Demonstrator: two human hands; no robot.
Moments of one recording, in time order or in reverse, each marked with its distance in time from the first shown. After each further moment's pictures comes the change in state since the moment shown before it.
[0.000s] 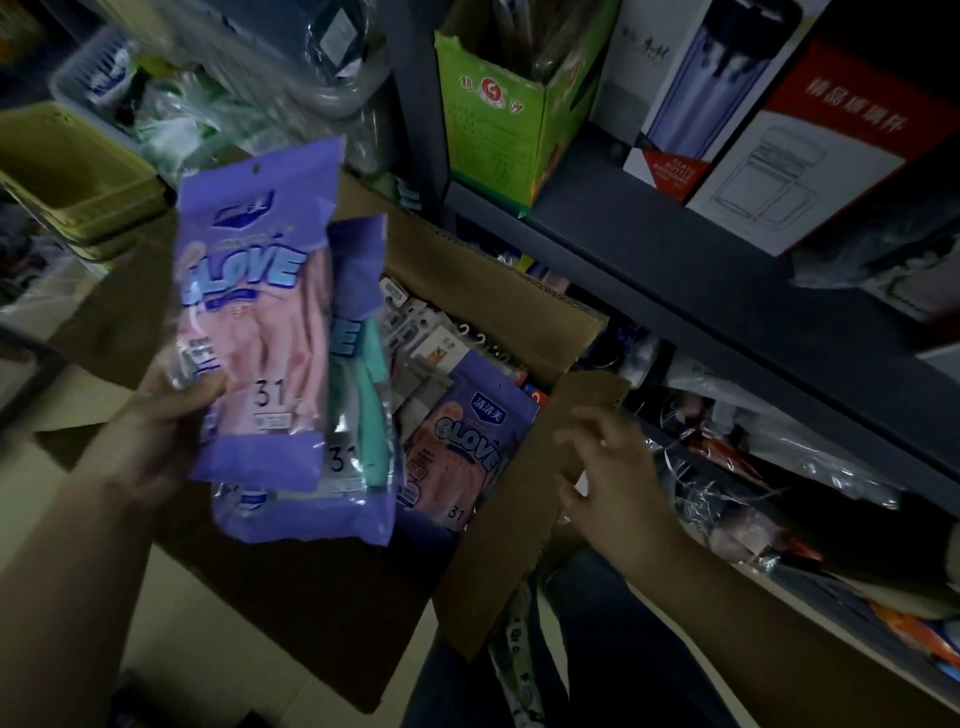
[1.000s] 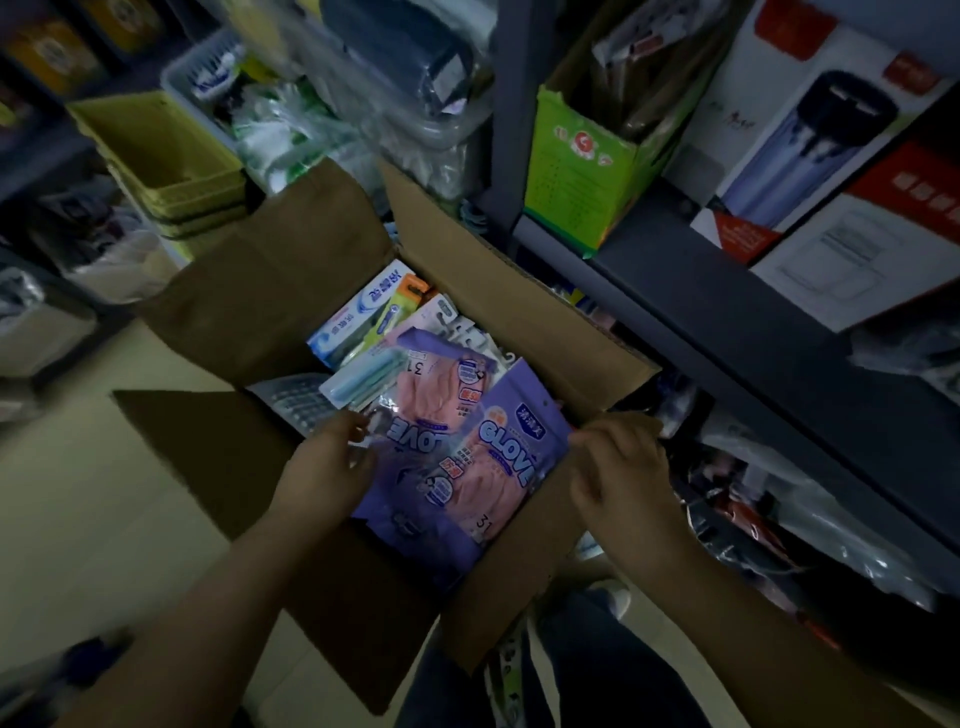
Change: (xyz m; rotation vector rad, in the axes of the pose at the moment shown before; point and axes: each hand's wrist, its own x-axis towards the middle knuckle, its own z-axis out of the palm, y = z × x) left_hand -0.038 -0.055 0.055 1.073 0.102 0.078; right_hand 0.042 -0.020 -0.004 -0.144 0.013 -0.147
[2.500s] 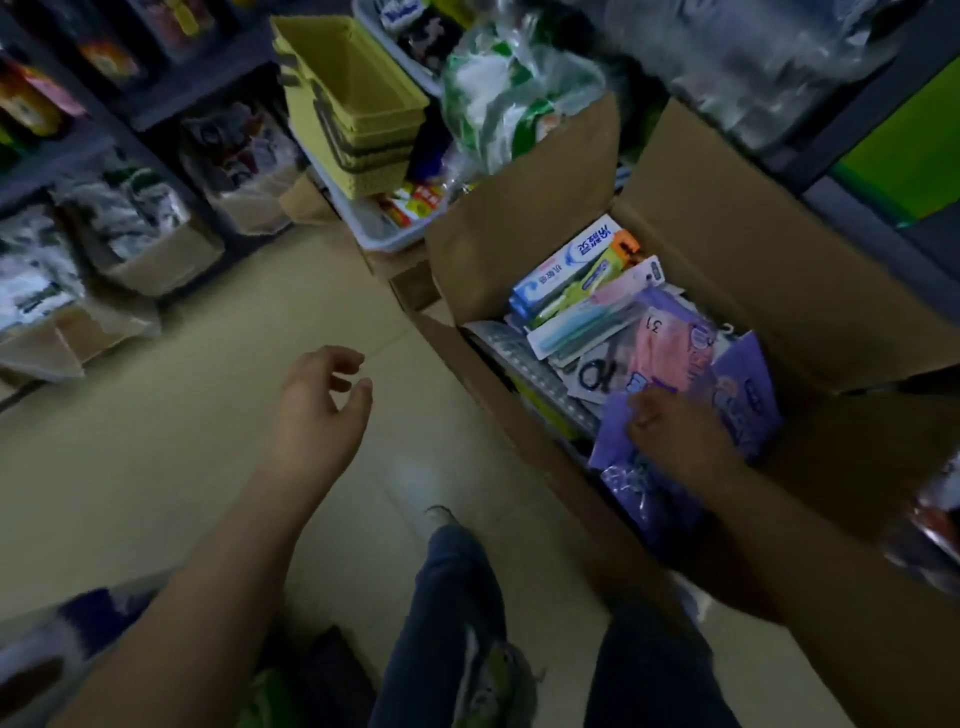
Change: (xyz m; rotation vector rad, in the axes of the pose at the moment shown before) left_hand -0.029 -0.202 -0.178 -0.128 0.301 -0.063; right_hand 0.050 -0.204 0.118 0.053 -0.494 0.380
